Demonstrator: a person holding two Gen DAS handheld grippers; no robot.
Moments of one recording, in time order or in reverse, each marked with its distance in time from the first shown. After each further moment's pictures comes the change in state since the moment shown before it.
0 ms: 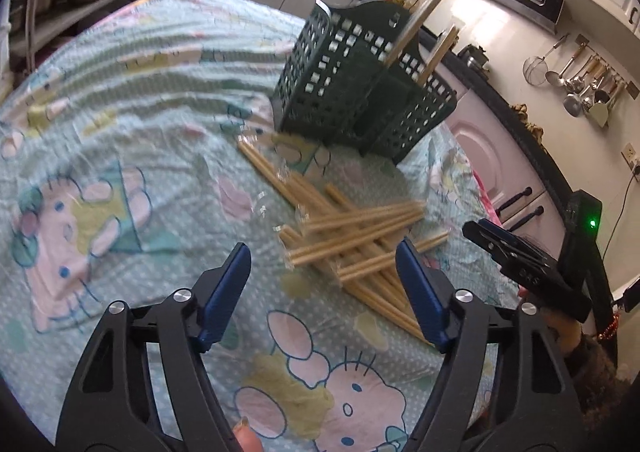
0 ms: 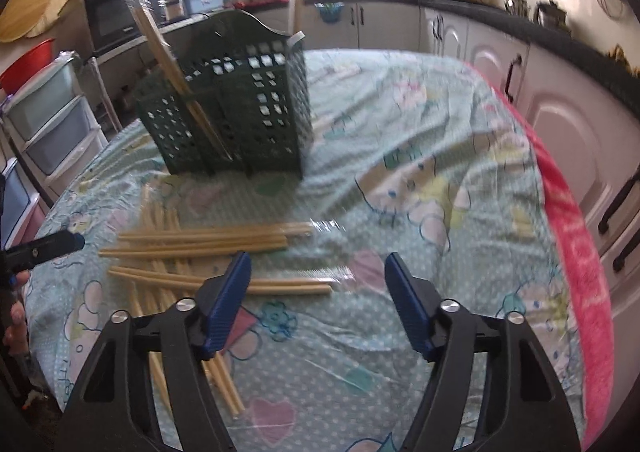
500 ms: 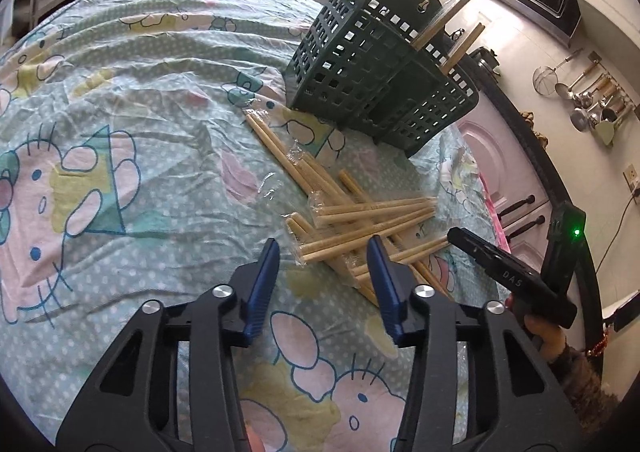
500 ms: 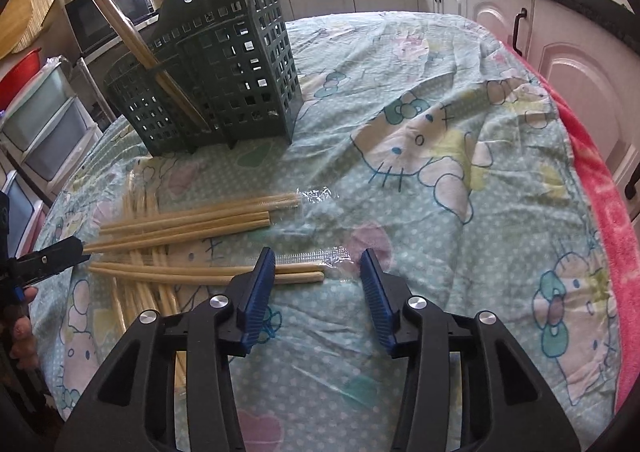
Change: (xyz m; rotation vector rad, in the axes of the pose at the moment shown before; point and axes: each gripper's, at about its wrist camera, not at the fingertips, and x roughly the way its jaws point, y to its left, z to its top) left arm 0.019 0.014 -0.002 -0.077 0.036 -0.023; right arm 0.034 -0.012 -0.008 0.068 0.087 0.053
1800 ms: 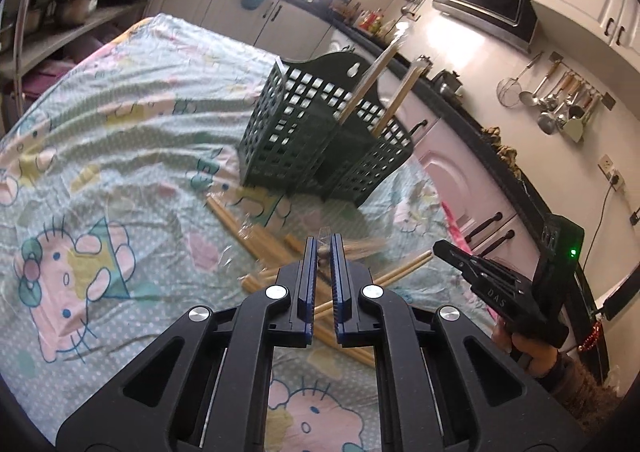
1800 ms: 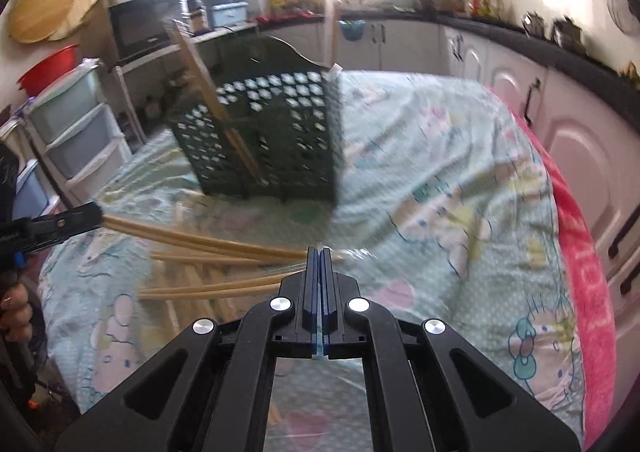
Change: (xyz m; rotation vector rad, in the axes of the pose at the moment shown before) left arm -0.050 -0.041 0.024 0.114 -0.150 -0.060; right arm -0.056 0.040 0.014 -0.128 -0.165 0.022
